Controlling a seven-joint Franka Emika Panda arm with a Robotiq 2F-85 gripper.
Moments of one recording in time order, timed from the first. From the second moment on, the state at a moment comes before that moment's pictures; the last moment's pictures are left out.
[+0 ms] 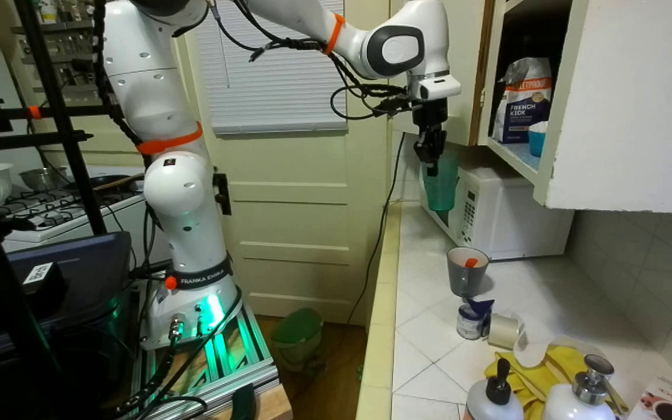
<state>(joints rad) -0.17 -0.15 -0.14 -2.17 -0.02 2.19 0.85</state>
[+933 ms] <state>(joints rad) -0.21 -0.19 -0.15 -2.02 -0.02 2.08 0.88</state>
